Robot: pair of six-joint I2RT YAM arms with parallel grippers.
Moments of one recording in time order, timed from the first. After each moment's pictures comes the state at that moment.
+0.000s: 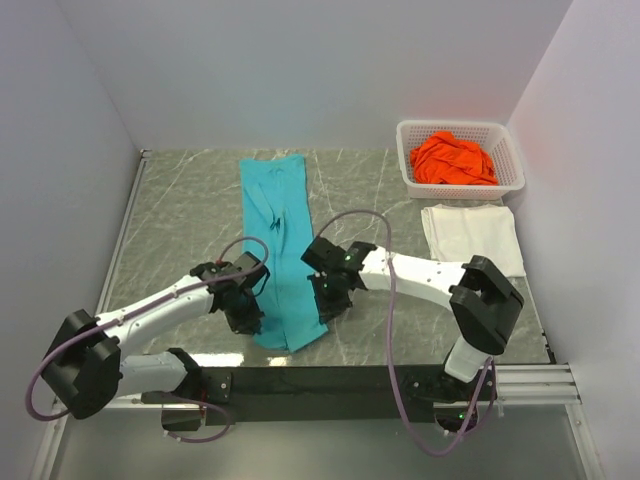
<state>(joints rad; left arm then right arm) -0.72 1.18 0.66 -0.85 0.01 -1.15 0.98 1.66 1.11 -0.74 -0.15 0.73</state>
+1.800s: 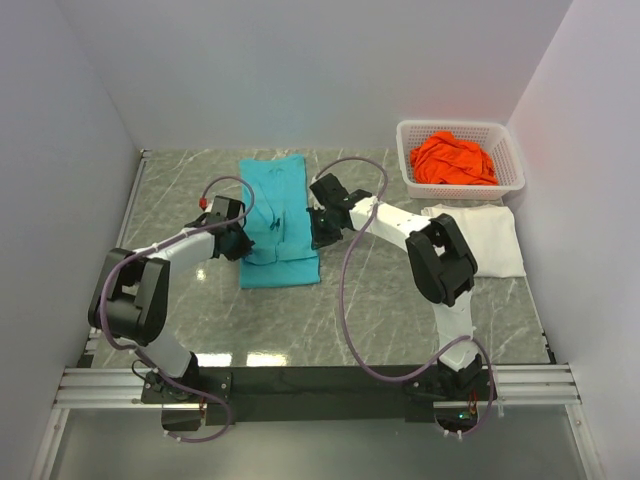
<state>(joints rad) -0.27 1.61 0.90 -0.27 -0.09 -0.81 0.64 2.06 1.56 -0.54 -0.12 0.46</state>
